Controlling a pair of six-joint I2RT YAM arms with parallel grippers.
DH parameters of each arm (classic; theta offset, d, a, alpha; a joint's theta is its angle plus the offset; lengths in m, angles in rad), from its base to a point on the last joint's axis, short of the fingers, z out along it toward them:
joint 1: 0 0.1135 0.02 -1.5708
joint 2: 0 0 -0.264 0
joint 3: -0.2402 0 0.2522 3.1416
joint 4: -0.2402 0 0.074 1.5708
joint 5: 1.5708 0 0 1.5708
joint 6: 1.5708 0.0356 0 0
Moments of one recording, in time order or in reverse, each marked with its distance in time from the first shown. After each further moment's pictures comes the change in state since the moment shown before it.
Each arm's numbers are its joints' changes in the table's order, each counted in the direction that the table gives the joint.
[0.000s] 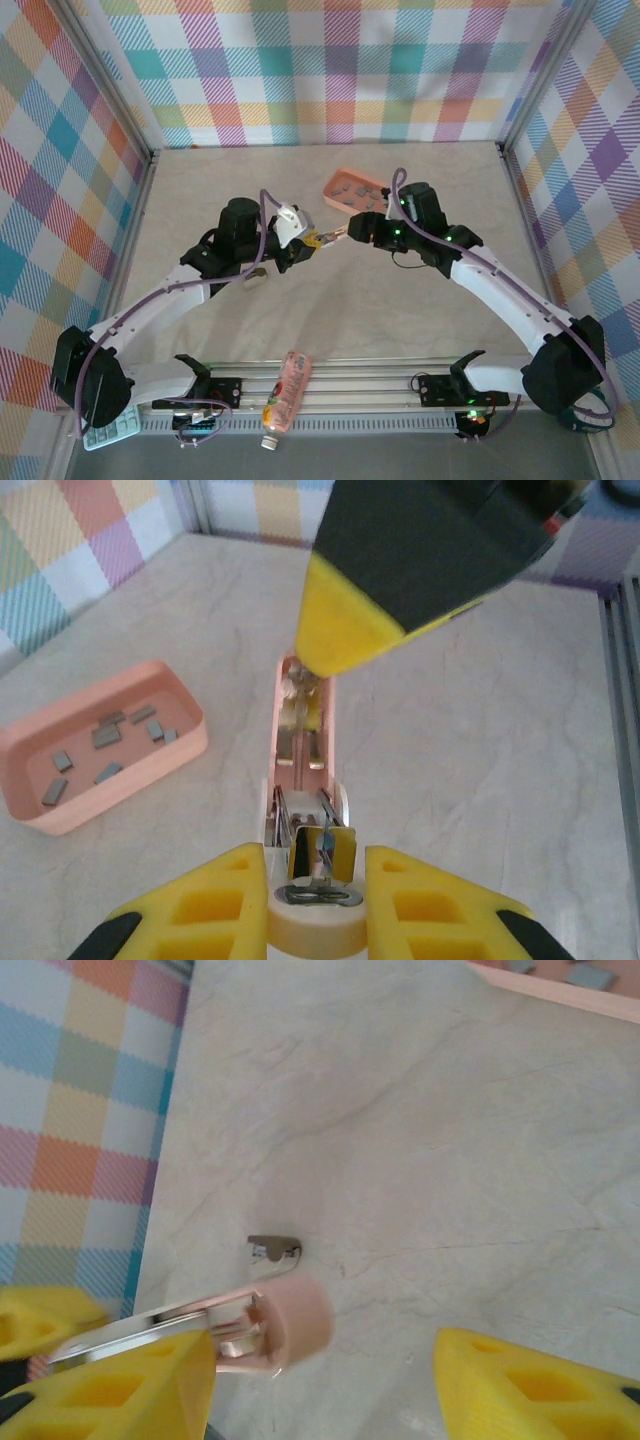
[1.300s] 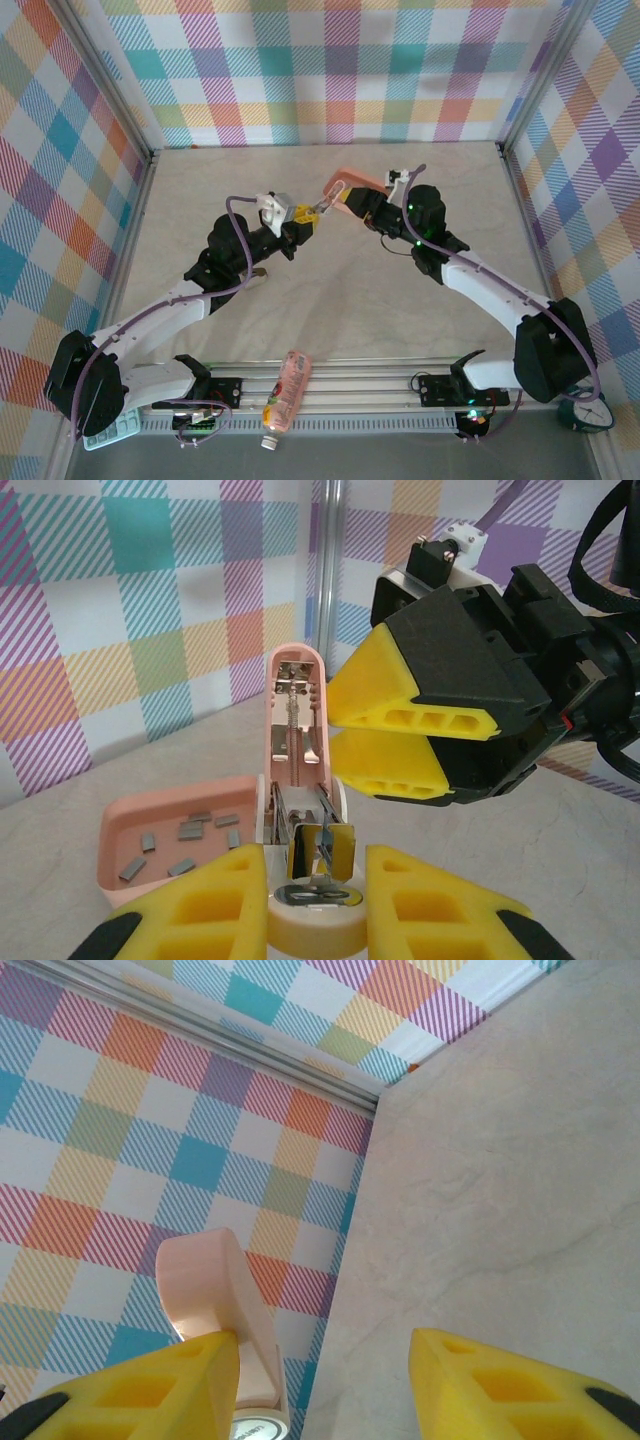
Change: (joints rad) left arm -0.038 -0.042 0.164 0.499 -0.249 -0.333; right arm -0.019 0.075 0.156 0.742 -0.084 0.330
